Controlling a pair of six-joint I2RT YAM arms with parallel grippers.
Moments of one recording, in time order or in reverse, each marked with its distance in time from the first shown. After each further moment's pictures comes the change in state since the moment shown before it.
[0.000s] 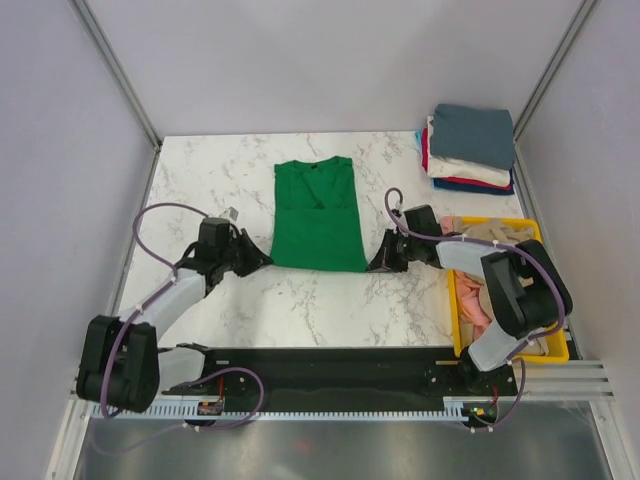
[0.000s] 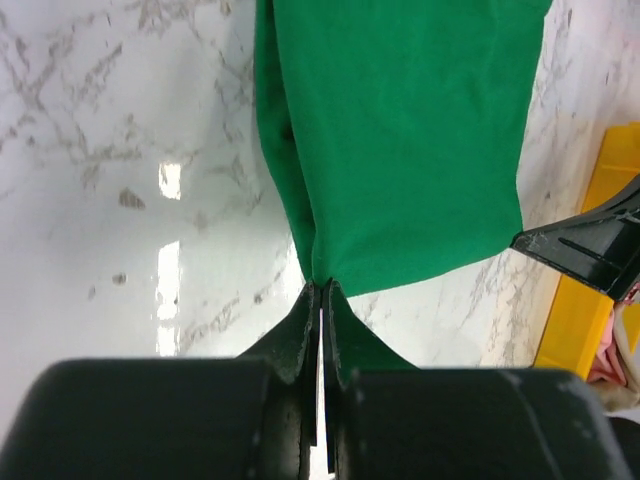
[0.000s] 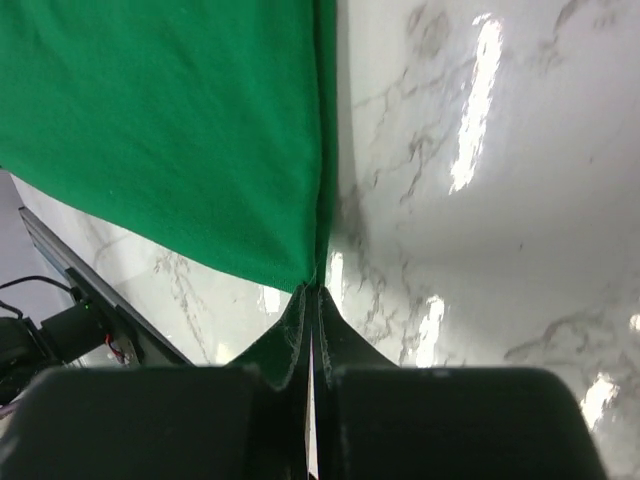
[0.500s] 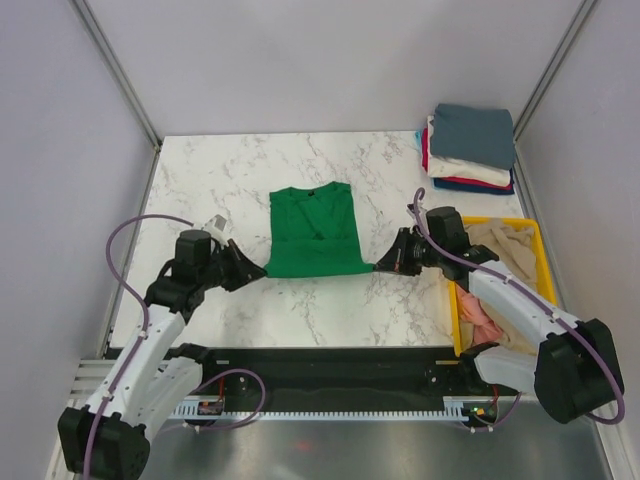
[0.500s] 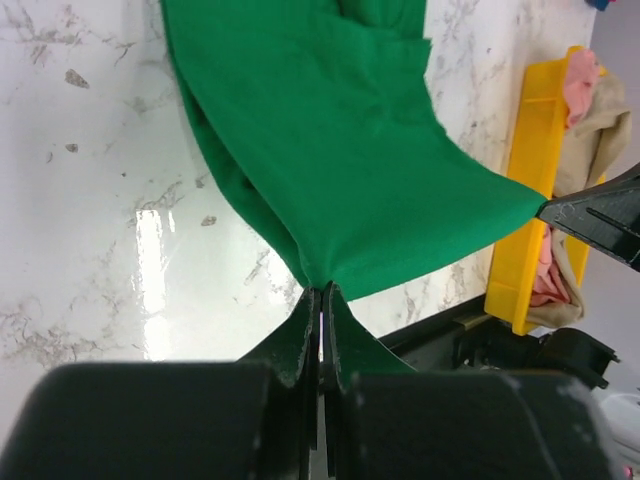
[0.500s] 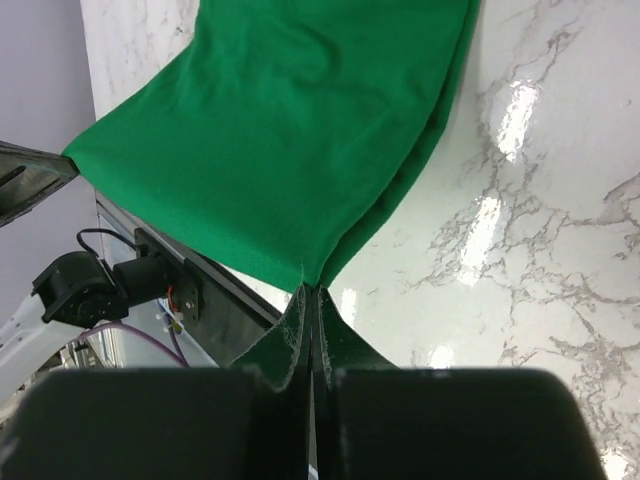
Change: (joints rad) left arm -0.006 -0.451 0.006 -0.394 0.068 0.000; right arm 0.021 -0.489 -0.091 -0.201 -0.011 0.049
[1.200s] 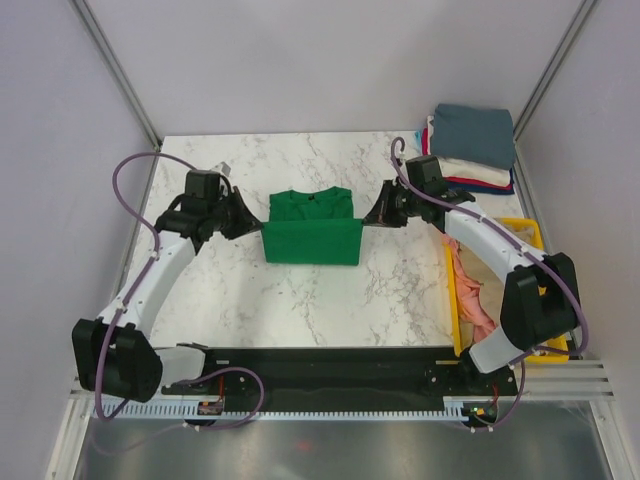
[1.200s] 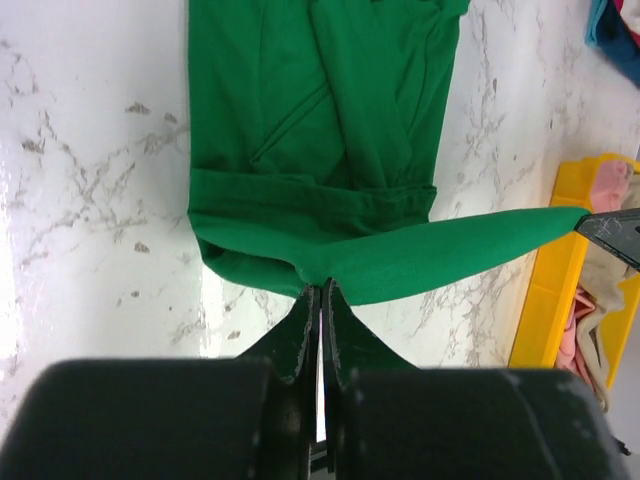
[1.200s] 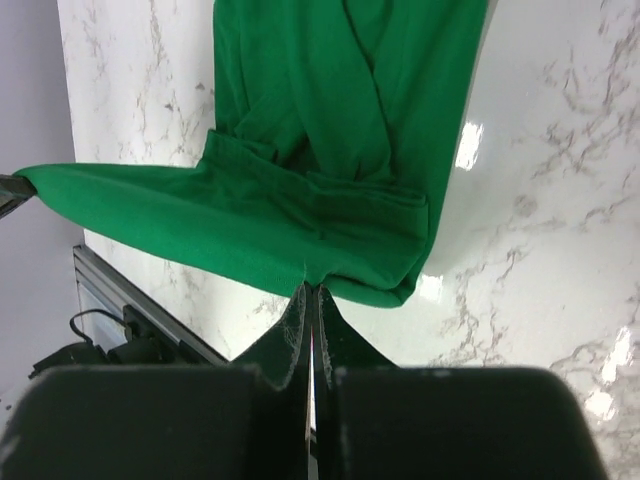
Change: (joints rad) left arm 0.015 0.445 0.461 -0.084 -0.129 0.103; right arm -0.005 0.360 0.476 -0.133 0.092 -0.081
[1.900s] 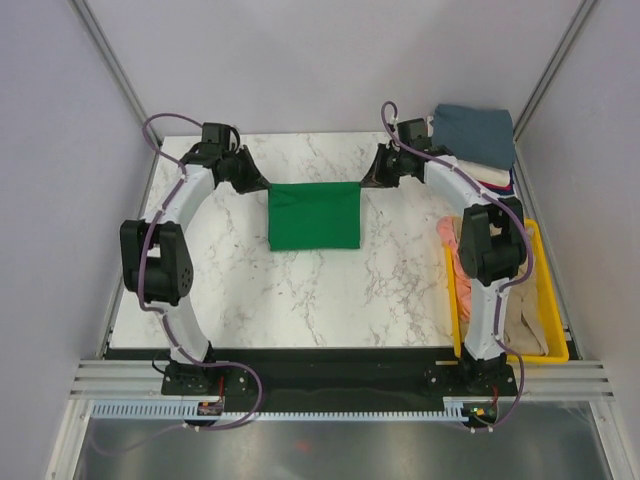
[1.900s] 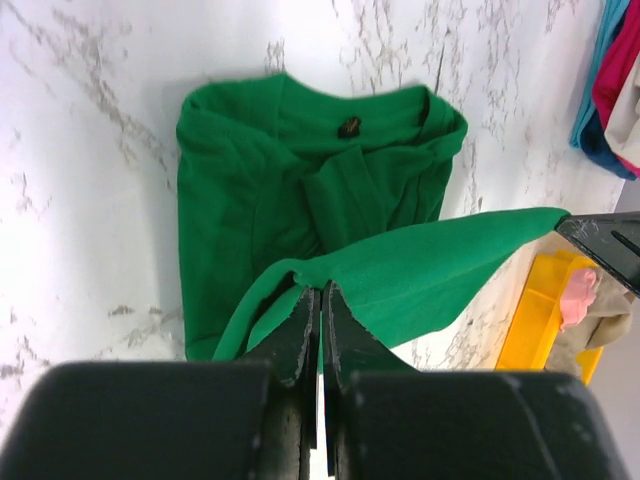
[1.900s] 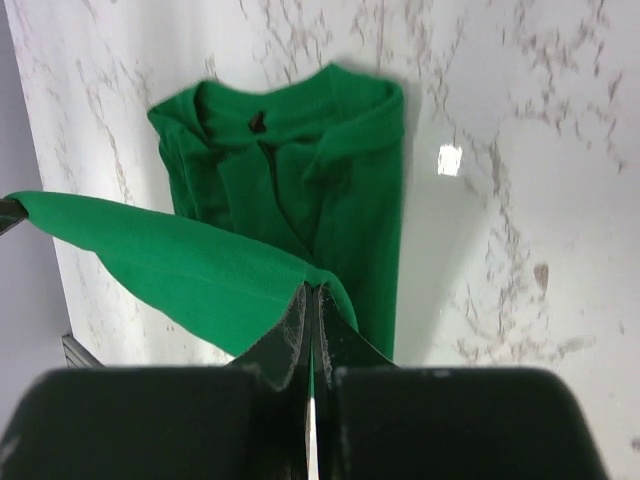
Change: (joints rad) left arm 0.082 0.594 0.481 0.021 0.104 0.009; right arm -0.095 0.500 0.530 -0.089 0.008 -0.052
